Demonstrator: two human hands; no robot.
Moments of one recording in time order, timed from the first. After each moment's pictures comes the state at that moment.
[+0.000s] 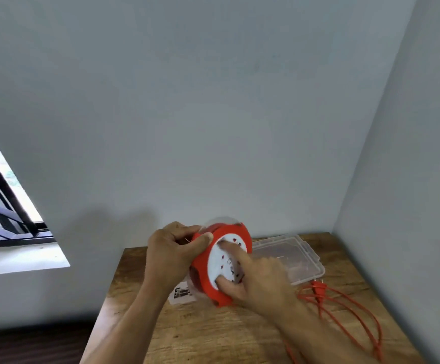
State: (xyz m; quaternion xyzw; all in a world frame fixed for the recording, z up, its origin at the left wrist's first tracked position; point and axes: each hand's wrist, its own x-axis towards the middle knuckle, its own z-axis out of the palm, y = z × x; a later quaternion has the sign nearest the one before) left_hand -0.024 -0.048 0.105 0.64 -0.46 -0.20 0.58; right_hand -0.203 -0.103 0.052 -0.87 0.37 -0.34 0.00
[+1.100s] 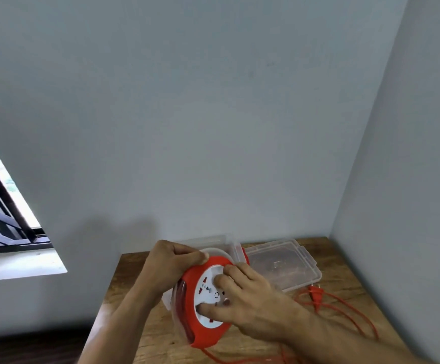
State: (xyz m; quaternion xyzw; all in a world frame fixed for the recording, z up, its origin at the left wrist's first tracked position) left_hand -0.017 -0.044 0.107 0.69 -0.45 -0.35 0.44; right_hand -0.221 -0.100 0.042 -0.95 0.05 -0.22 -0.22
